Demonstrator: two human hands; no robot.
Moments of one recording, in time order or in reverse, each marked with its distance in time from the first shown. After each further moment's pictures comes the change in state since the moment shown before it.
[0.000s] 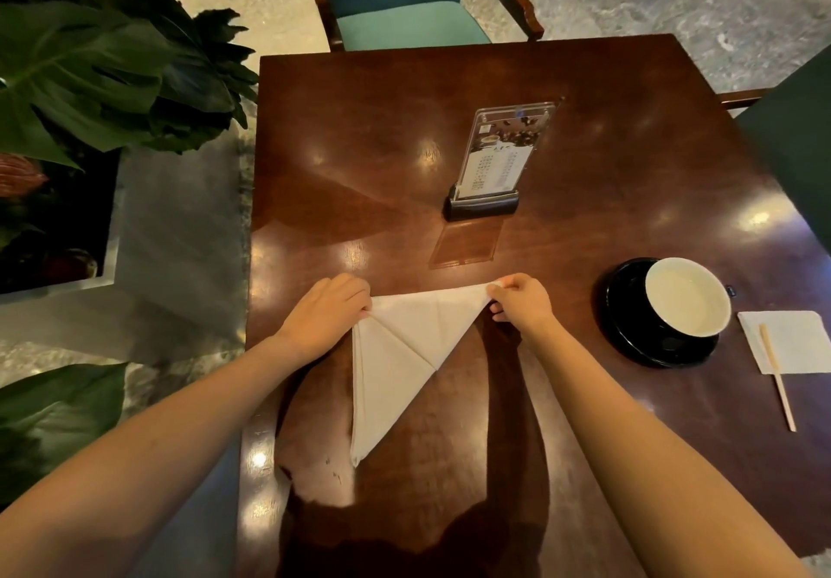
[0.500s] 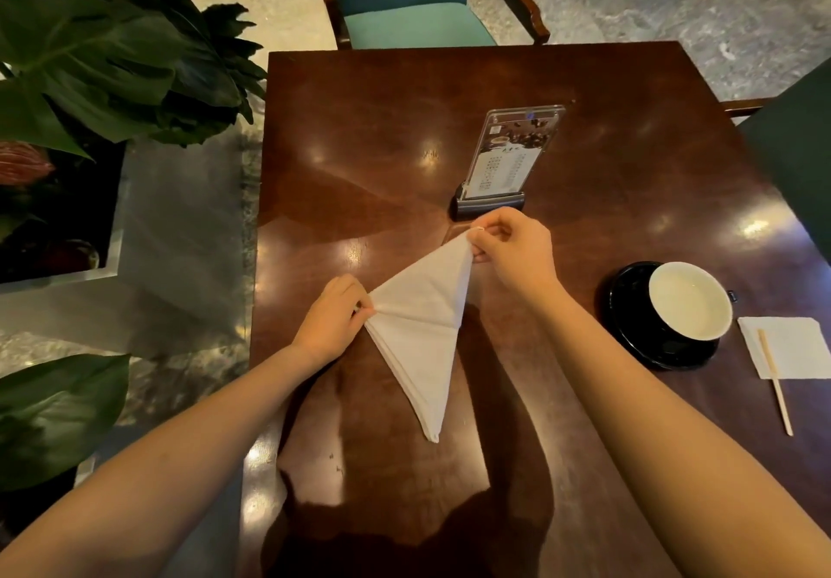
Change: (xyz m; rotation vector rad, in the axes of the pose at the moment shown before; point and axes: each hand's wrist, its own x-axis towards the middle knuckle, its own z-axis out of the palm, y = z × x) left_hand -0.008 0.013 0.010 -0.419 0.098 -0.318; right_hand -0.047 -0.083 -0.005 -0.024 0.038 -0.499
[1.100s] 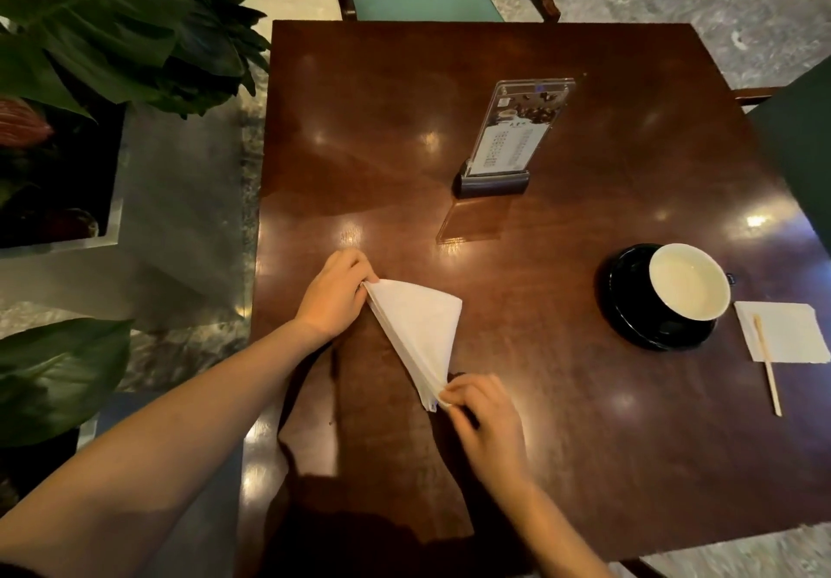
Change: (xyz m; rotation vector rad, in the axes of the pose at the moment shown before) left_hand -0.006 0.003 0.005 0.074 0.069 0.021; right_hand -0.188 0.109 0.035 -0.197 -0.109 -0.368
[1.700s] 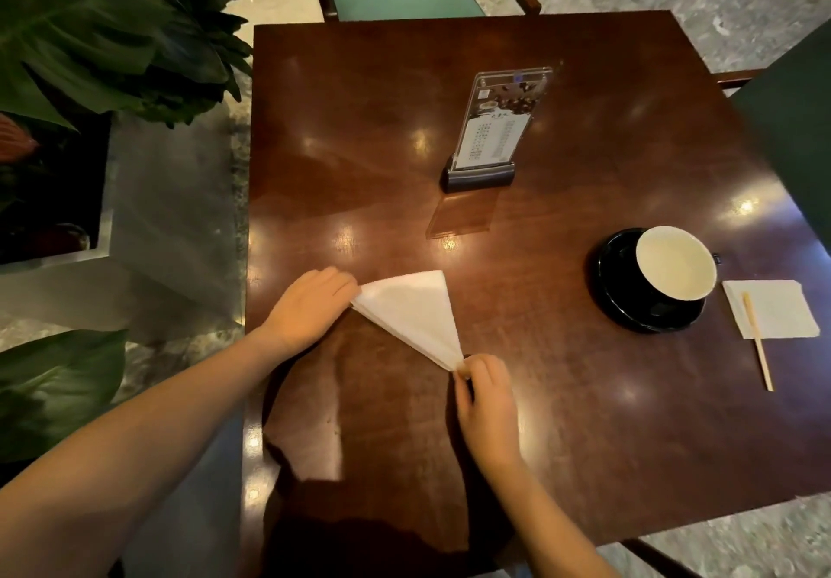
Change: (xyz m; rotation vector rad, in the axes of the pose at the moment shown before) left_hand -0.014 -0.020 -0.012 0.463 -0.085 0.382; right_hand 0.006 0.022 0.021 -0.212 0.127 0.191
